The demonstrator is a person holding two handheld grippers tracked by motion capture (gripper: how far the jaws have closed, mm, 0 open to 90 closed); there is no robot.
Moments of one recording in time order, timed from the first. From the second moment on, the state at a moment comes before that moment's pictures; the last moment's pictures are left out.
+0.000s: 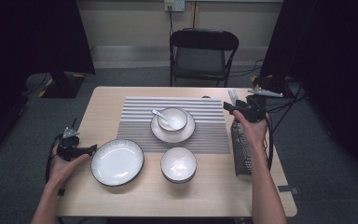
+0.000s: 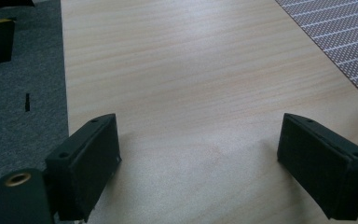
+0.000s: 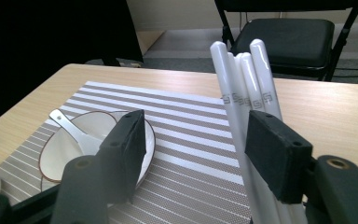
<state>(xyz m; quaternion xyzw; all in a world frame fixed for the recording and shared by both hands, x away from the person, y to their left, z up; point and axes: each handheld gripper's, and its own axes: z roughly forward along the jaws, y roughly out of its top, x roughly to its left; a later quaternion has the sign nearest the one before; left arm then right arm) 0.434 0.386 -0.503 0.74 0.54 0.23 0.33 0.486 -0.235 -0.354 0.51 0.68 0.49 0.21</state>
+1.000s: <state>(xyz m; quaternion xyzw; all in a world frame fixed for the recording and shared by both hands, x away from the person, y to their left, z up) 0.434 0.386 -0.503 0.74 0.54 0.23 0.33 0.483 -0.232 -0.353 0.49 0.70 0.47 0.21</state>
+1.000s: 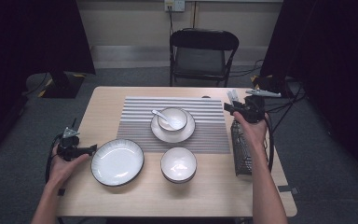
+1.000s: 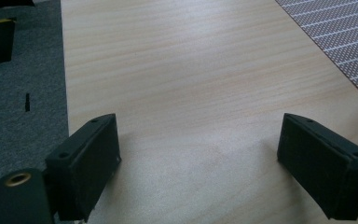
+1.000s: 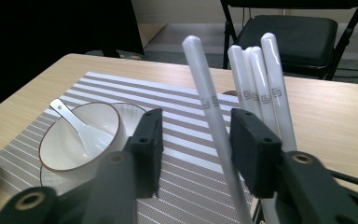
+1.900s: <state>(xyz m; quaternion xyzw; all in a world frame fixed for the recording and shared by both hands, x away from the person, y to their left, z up) 0.434 0.386 -0.503 0.74 0.54 0.23 0.33 0.471 -0.235 -0.354 0.50 0.69 0.46 0.24</state>
